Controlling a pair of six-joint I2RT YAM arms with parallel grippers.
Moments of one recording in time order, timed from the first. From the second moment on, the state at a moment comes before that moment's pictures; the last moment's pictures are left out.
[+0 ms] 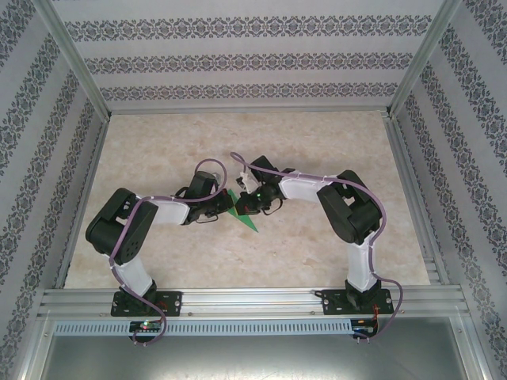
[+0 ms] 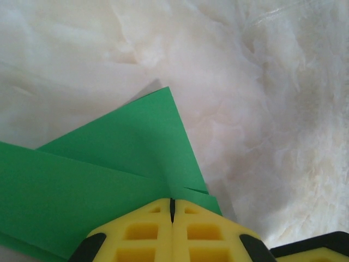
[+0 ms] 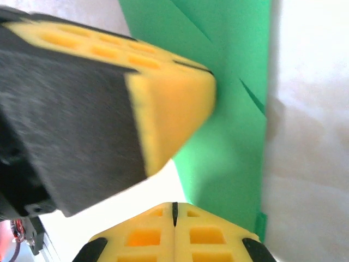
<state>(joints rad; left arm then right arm) -0.44 1.74 0.71 0.22 0.27 -0.79 0.64 2.01 1.22 -0.36 -0.64 0.40</state>
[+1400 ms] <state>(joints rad) -0.41 1.75 0.72 0.22 0.34 -0.76 0.62 1.86 1.08 -0.30 -0.66 0.42</state>
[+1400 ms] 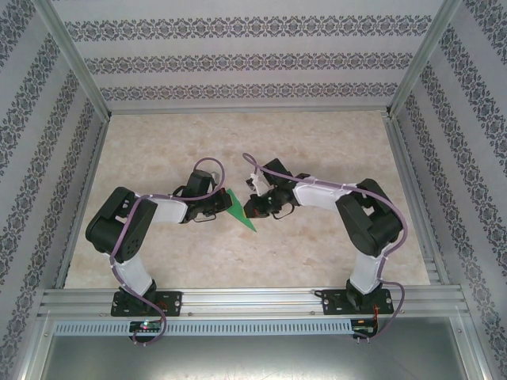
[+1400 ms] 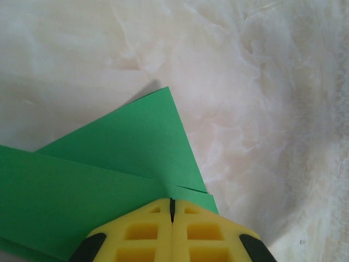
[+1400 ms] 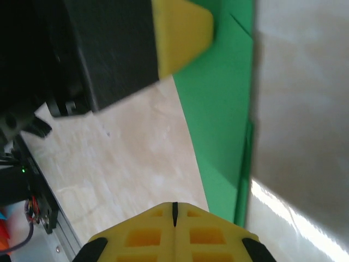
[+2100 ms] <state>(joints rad) -0.31 1.70 0.61 0.37 0.36 -0.83 0.63 1.98 1.11 -0.30 -0.66 0.47</state>
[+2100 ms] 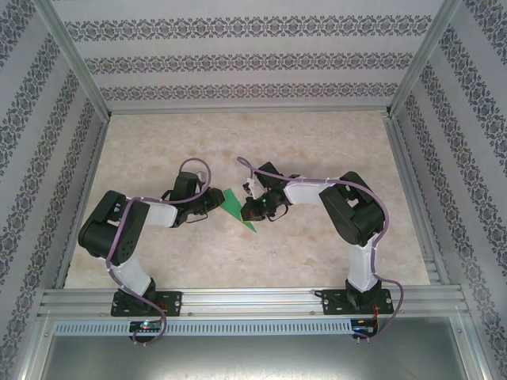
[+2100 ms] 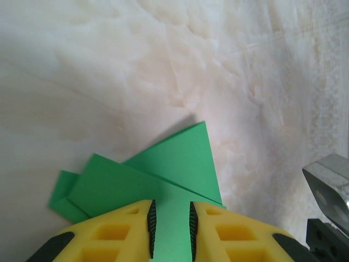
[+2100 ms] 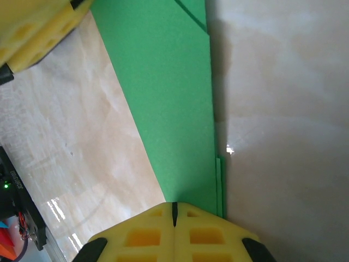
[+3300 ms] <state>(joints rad) -0.54 1.56 1.03 -0.52 -0.07 -0.89 0.44 1.56 0.96 -0.28 -0.34 0.52</state>
